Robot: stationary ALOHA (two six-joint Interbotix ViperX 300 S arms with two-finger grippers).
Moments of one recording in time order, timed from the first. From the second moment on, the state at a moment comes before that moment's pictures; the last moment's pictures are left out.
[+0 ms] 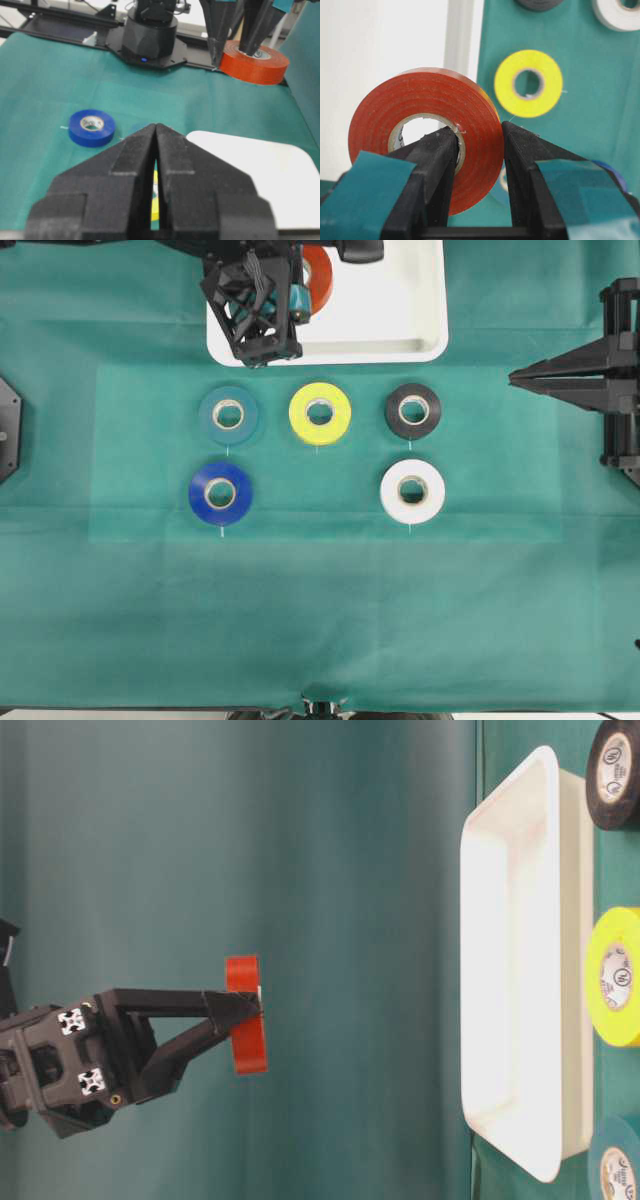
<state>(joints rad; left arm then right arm) 0.19 0.01 -0.04 0.00 1.14 0.04 0.00 -0.92 1.14 -0.02 -0.16 -0.02</state>
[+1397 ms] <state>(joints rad) 0.22 0.12 0.09 0.00 0.96 0.04 0.00 -0.92 1.14 -0.02 -0.16 -0.02</state>
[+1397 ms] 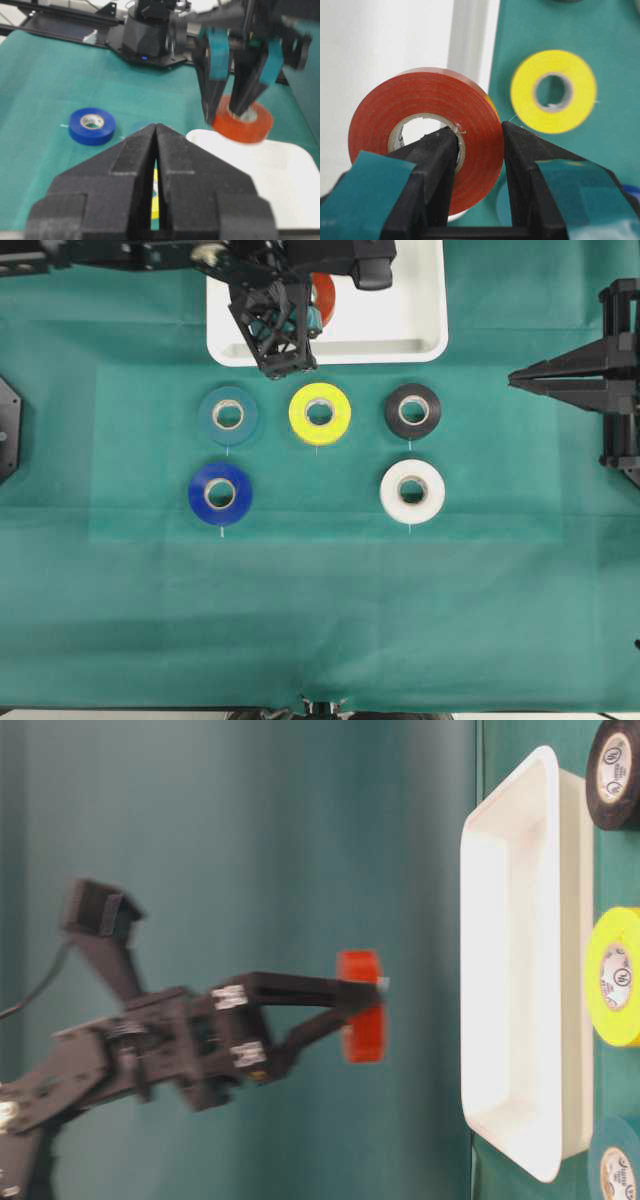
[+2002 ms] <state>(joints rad) 0.31 0.25 0.20 0.00 0.70 0.08 0.00 -0.91 1.14 -0.02 -0.16 -0.02</state>
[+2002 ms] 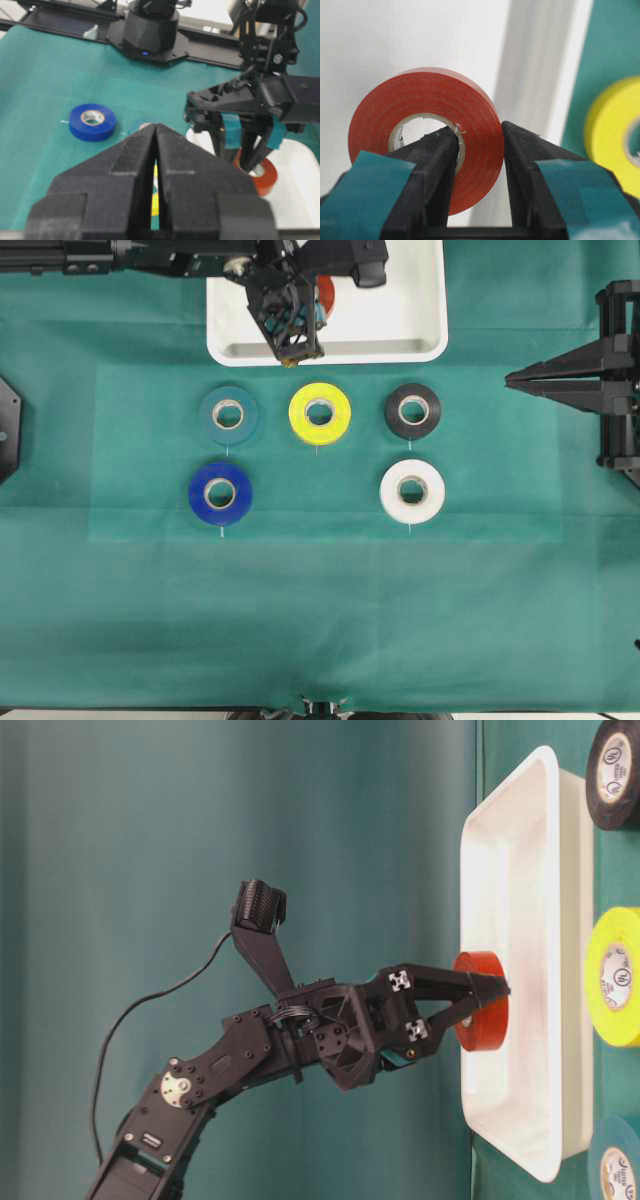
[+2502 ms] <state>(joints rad) 0.34 0.34 0.20 0.00 0.63 0.11 0.00 -0.90 1.14 -0.02 -0.16 -0.02</state>
